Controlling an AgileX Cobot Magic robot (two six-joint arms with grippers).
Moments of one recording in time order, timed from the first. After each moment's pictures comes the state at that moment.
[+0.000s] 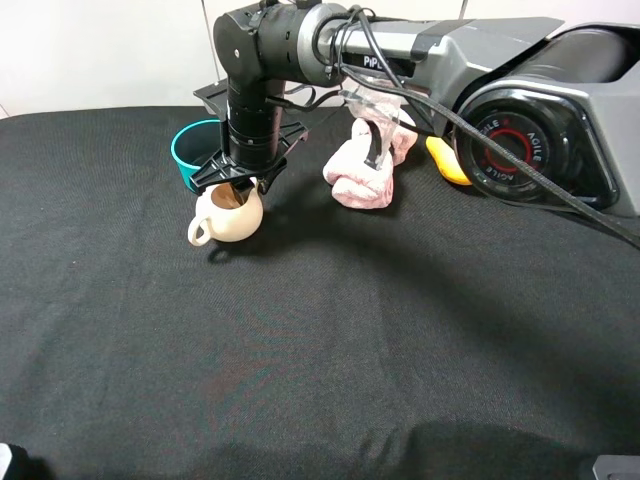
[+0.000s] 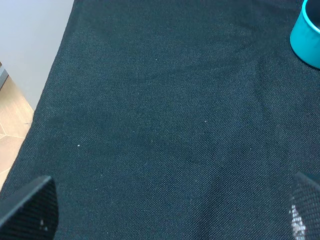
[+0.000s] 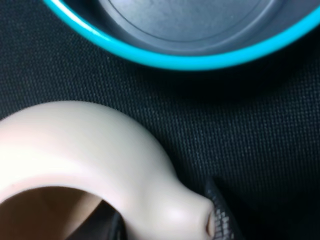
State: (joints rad) left arm -0.04 0.00 -0.49 0.23 1.08 -0.22; right arm 0.83 2.48 -2.11 0.05 1.06 0.01
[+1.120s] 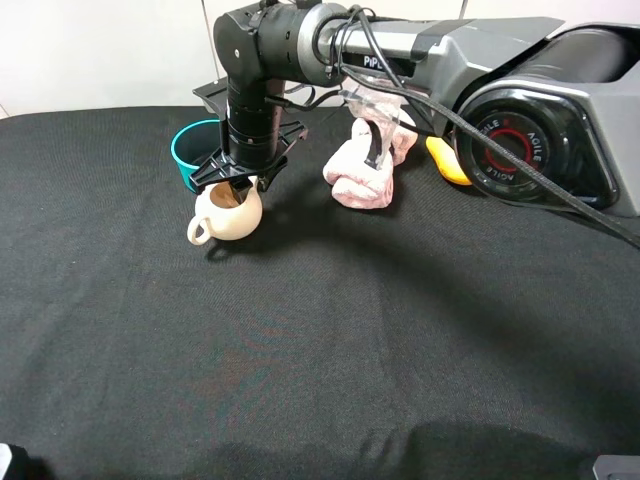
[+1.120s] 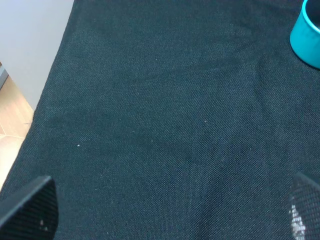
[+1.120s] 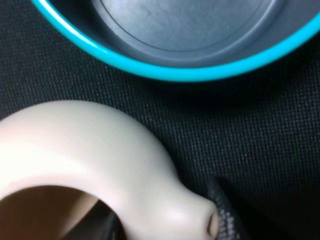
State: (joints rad) left arm -0.04 0.00 -0.49 0.23 1.08 -0.22; right arm 0.83 2.48 -2.11 0.04 1.06 0.01
